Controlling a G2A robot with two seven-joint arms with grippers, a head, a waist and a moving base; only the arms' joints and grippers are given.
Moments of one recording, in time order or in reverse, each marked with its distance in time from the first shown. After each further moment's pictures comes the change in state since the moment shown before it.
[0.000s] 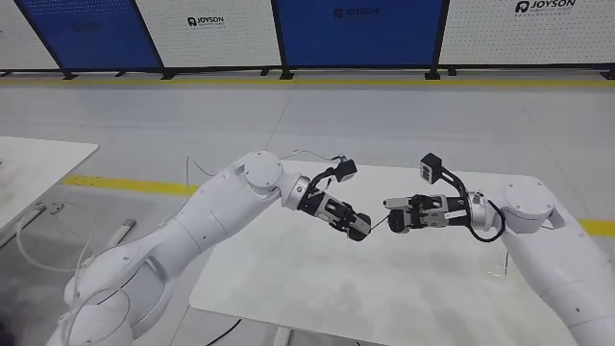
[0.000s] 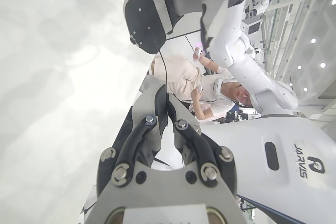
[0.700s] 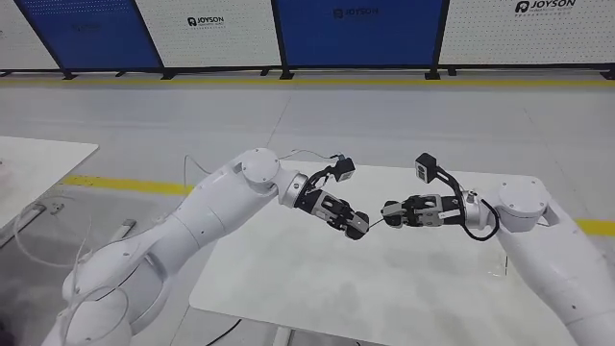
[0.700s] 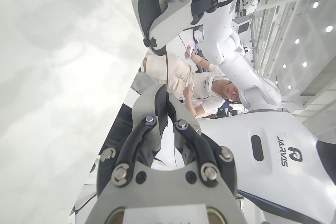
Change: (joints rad) left arm -0.034 0.007 0.041 0.030 -0.095 -0.006 -0.039; right arm 0.022 -0.004 -0.041 0.009 -0.002 0.000 -0.031
